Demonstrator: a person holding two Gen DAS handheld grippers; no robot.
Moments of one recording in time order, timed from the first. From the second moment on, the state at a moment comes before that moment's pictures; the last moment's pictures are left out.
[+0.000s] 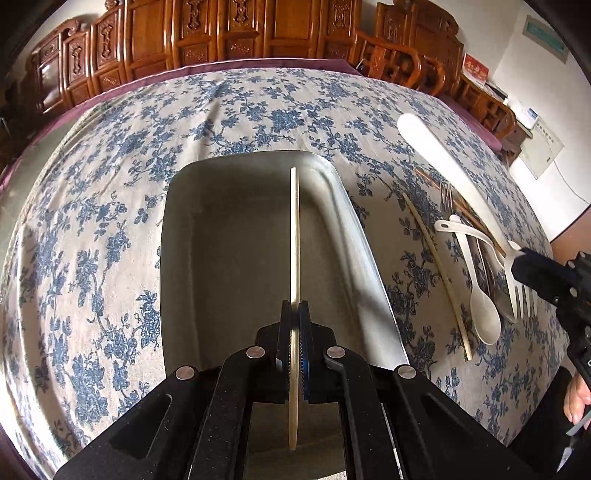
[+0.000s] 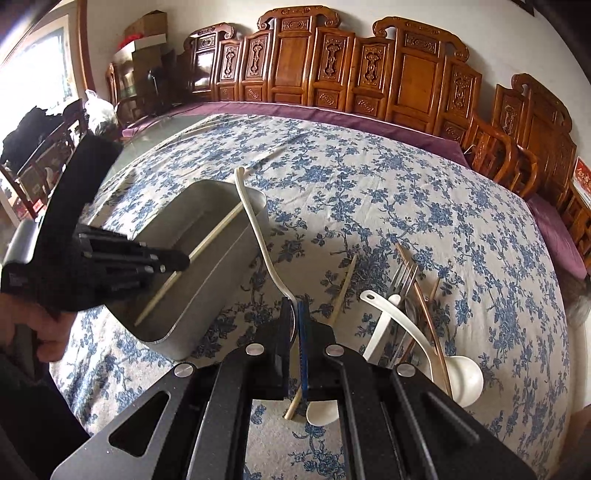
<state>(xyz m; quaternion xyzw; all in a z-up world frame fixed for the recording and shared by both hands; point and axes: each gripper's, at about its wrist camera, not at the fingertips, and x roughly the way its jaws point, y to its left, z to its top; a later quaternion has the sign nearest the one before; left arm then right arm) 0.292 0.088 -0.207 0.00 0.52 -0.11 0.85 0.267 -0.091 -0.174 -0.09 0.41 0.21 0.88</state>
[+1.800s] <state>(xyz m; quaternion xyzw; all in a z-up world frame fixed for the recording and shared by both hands) 0.272 0.079 -0.129 -0.03 0.42 -0.12 0.90 0.241 -0.179 -0.161 -0.04 0.38 0.16 0.91</state>
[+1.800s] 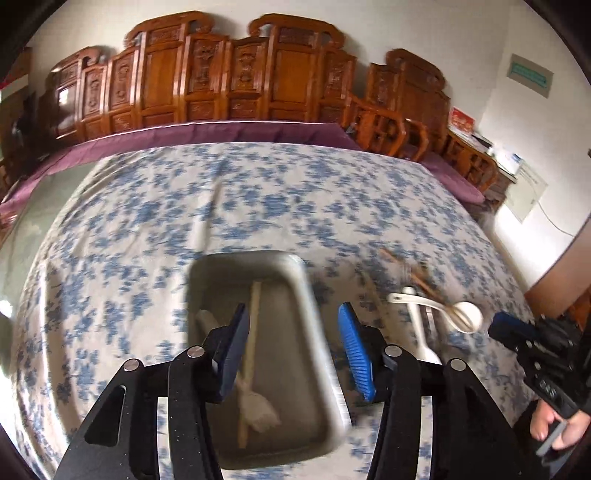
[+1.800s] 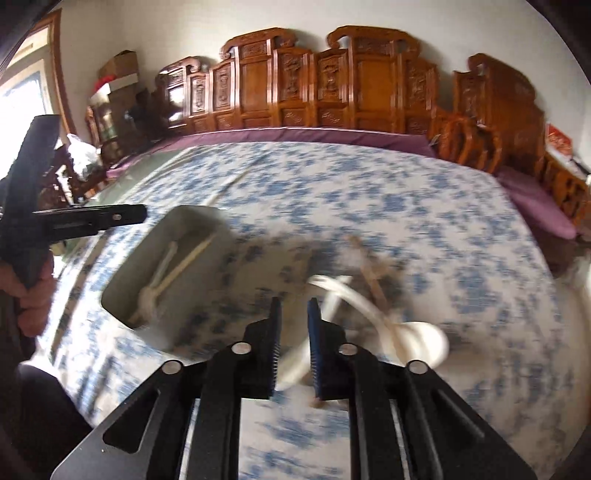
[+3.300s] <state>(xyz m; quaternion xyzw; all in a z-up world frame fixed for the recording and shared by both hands) 0.259 -0.058 -0.190 0.07 0.48 -0.15 0.86 0.338 -0.238 -0.260 -0.05 0.48 0.19 0.86</state>
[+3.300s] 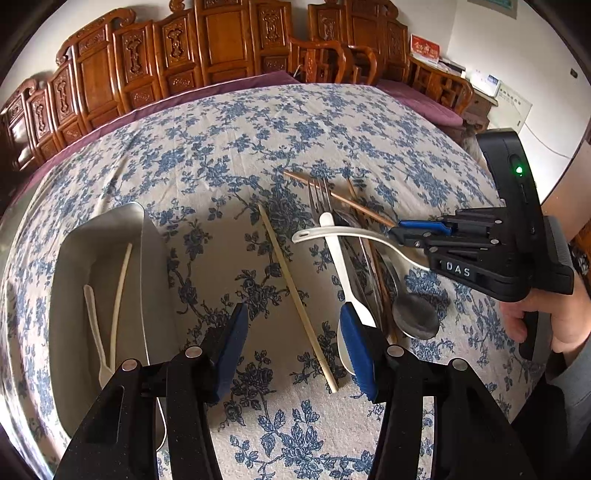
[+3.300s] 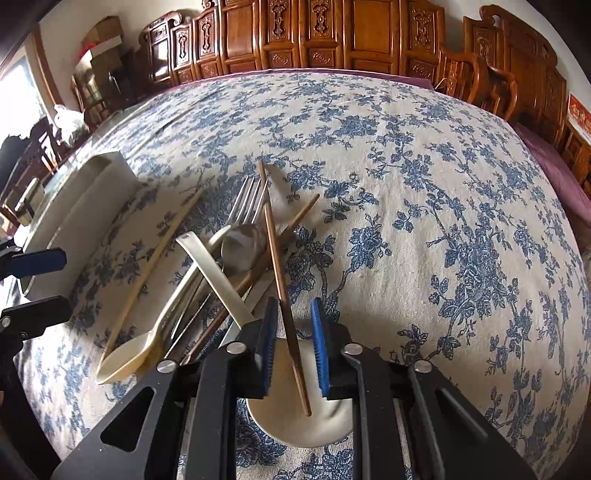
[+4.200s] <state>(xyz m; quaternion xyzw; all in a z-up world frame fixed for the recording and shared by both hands) 0.271 -0.072 -0.238 0.08 0.52 -0.13 0.84 0.328 -0.262 -0.233 -0.02 0.43 0.17 0.89</state>
